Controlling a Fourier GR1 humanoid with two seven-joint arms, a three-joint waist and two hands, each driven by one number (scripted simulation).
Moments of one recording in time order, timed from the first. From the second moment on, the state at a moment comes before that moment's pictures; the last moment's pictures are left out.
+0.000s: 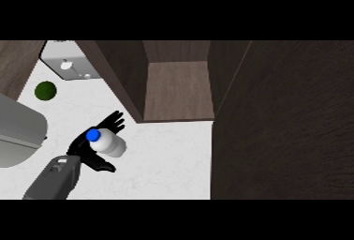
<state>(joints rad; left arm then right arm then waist) -0.52 0.25 0.18 -0.28 -0.08 -0.73 -0.55 0.61 -0.04 0.14 -2.20 -0.29 0.38 -0.13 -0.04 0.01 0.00</state>
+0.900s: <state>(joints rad) -0.52 0.18 0.17 -0.27 -0.05 -0.81 -0.48 0.57 -0.04 0.15 -2.18 -0.29 0.36 -0.10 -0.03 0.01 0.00</state>
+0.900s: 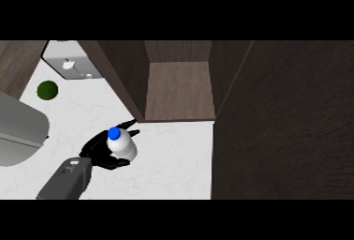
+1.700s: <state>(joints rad) -0.42 0.16 0.26 -0.35 0.07 -0.66 -0.56 0.60 -0.03 0.15 -2.17 -0.27 0.35 -0.12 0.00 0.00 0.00</state>
